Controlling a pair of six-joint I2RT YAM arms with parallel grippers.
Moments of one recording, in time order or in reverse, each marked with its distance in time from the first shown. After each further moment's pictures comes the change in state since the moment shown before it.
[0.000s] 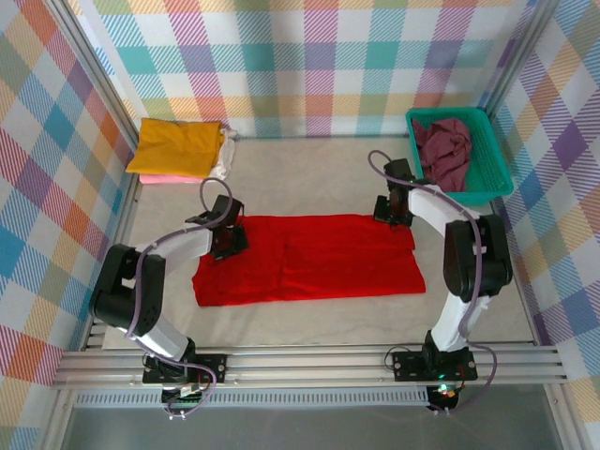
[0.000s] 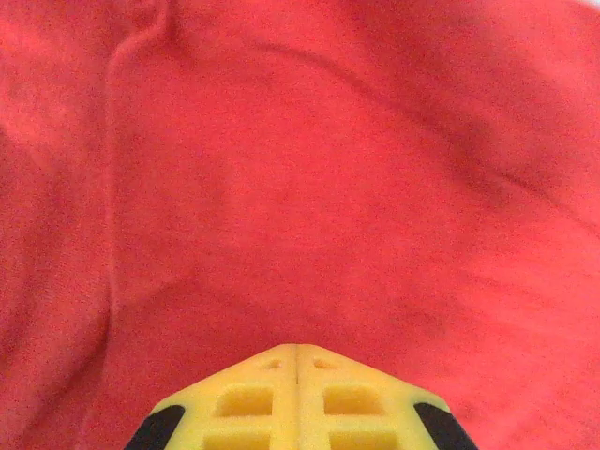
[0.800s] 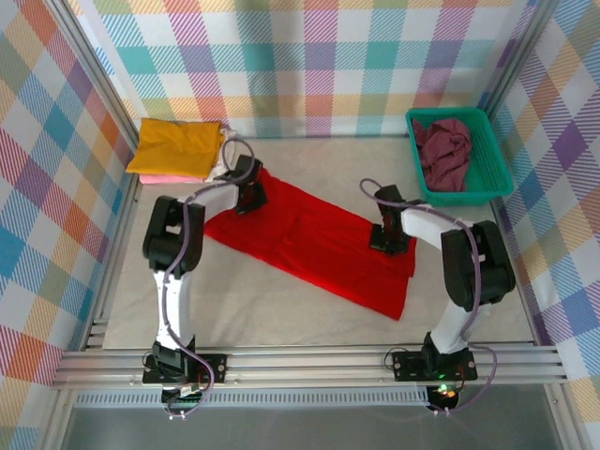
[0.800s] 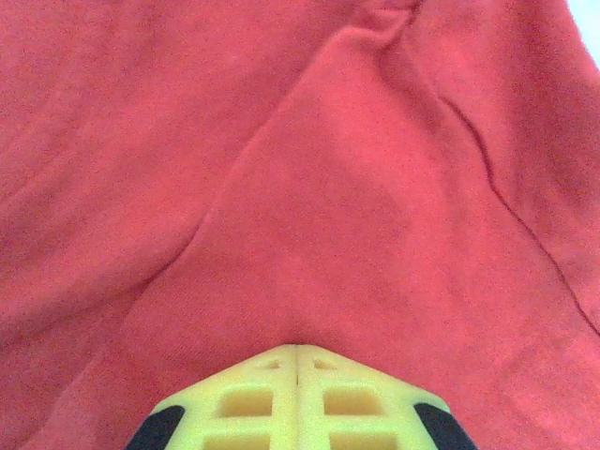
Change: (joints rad) left arm 0.015 0.576 0.711 0.018 0.000 0.048; right arm 0.122 -0.104 -0.258 -0.004 -0.009 0.087
